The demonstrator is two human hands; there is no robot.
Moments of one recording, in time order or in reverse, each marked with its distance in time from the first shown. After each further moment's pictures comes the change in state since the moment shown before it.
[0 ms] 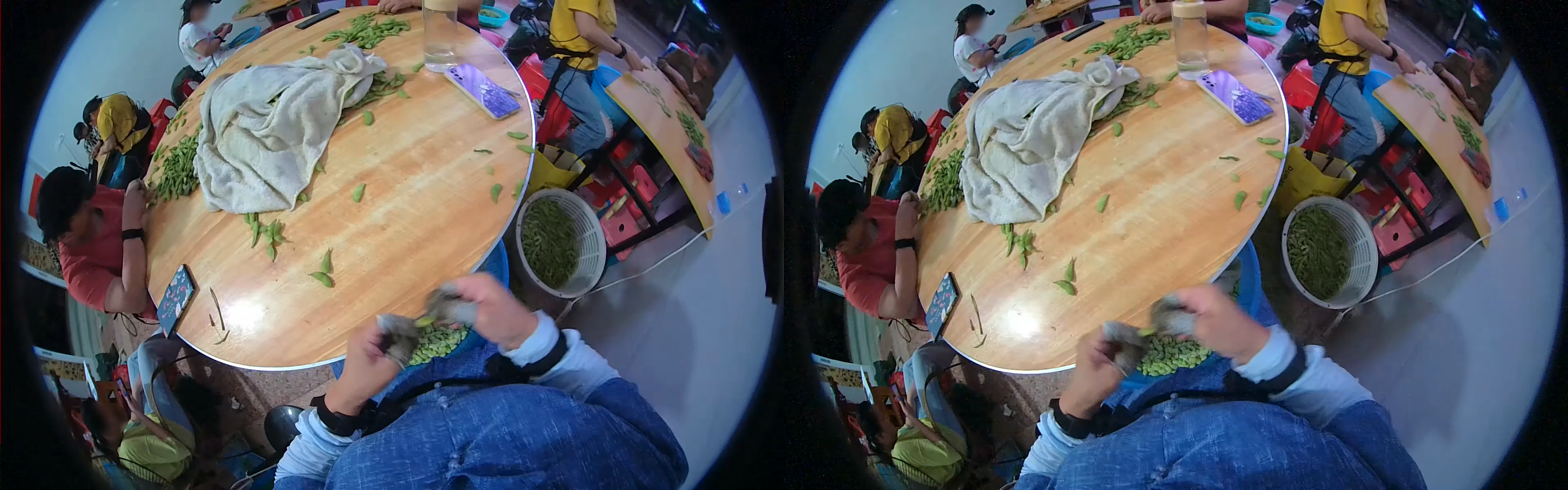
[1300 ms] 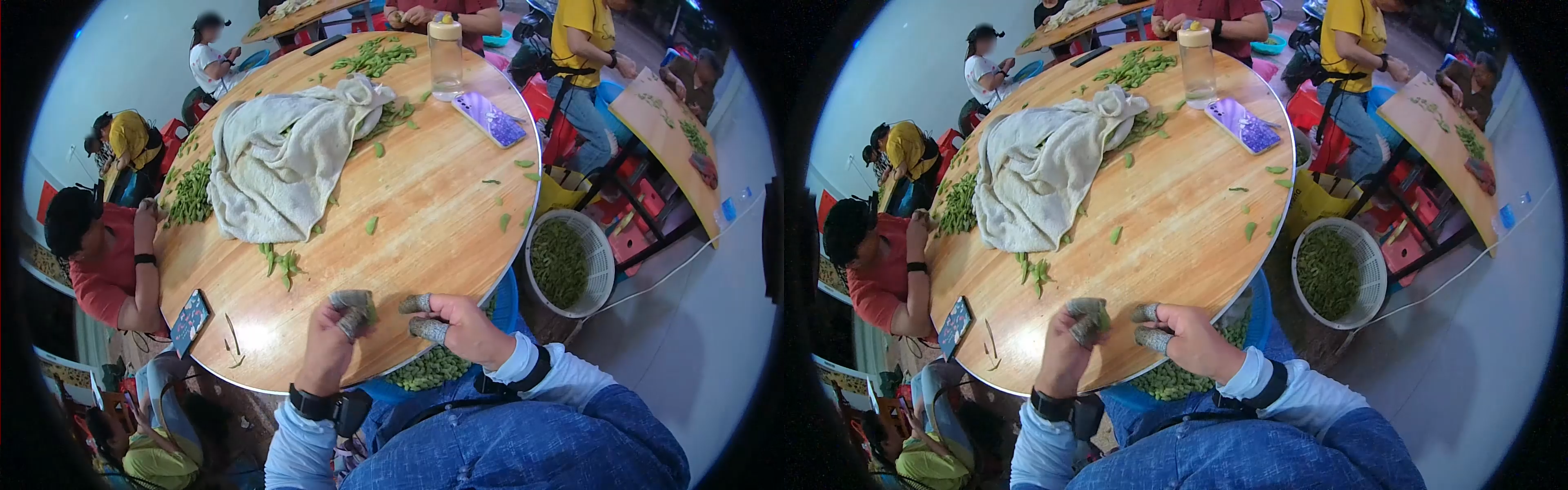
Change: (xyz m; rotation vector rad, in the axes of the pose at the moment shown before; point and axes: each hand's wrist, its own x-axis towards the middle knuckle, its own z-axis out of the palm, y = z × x) left_hand 0.042 0.006 -0.061 -0.385 0.210 -0.067; right_hand 0.036 0.002 0.026 0.086 0.085 -0.097
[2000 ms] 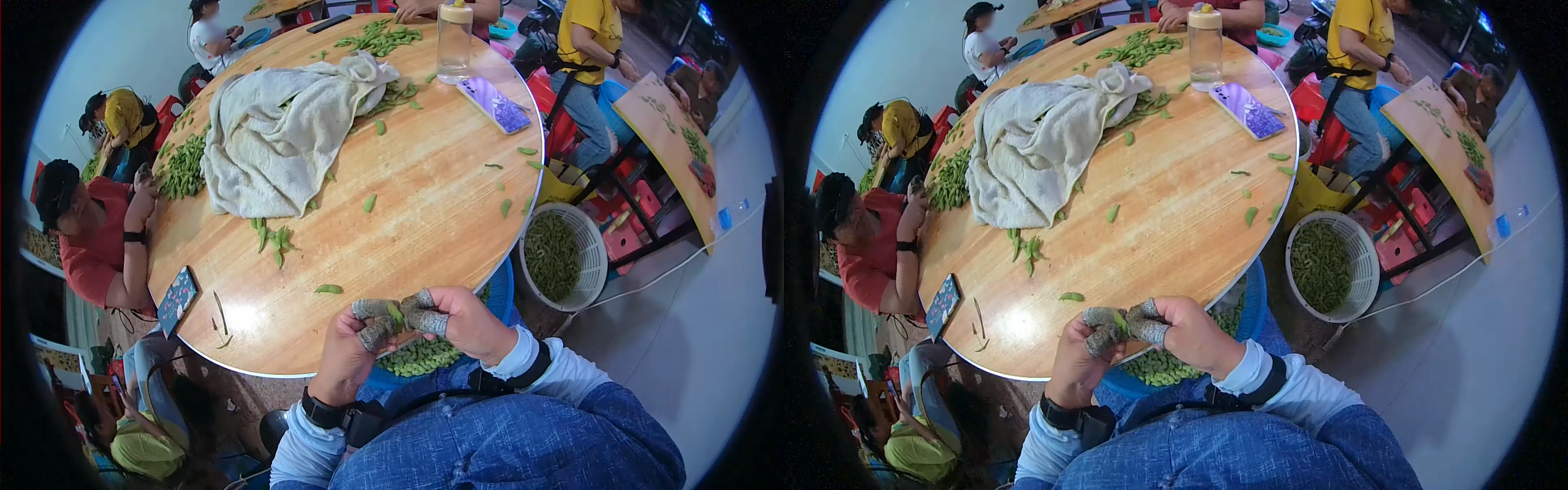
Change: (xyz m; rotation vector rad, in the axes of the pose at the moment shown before) left_hand -0.029 -0.014 0.029 -0.218 0.010 -0.172; right_hand -0.008 -0.005 0.004 0.080 -0.065 0.091
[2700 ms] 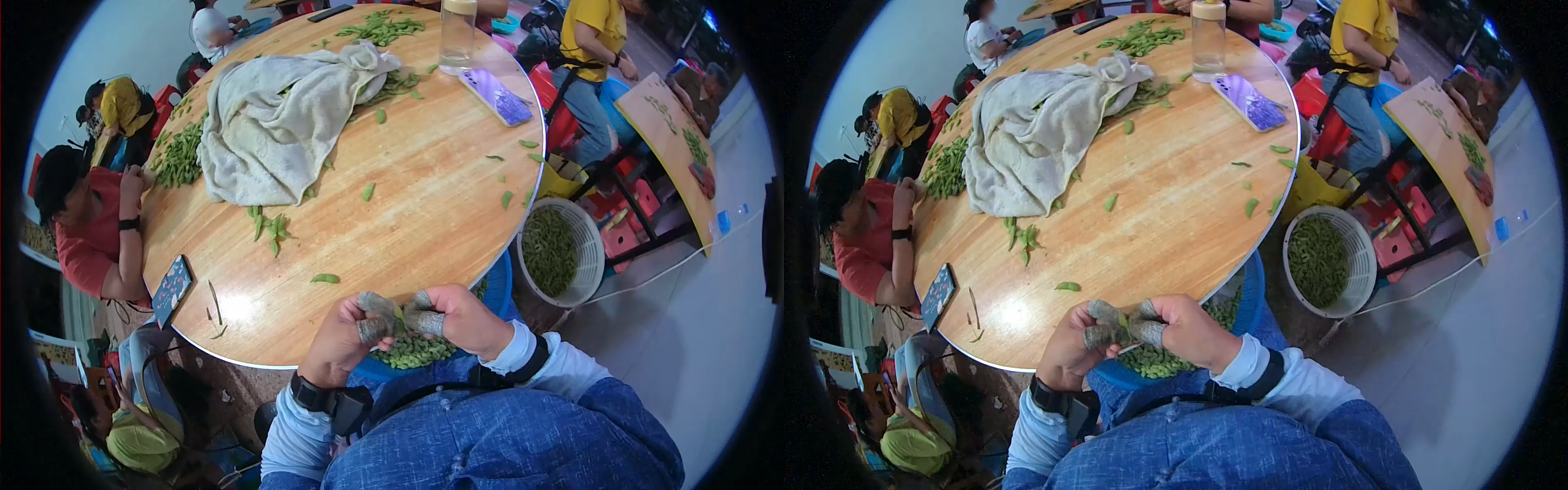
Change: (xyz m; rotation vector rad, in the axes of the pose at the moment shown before) left_hand 0.007 0.006 -0.017 0.007 -0.179 -0.197; right_hand -0.003 0.002 0.000 0.030 -0.090 0.044
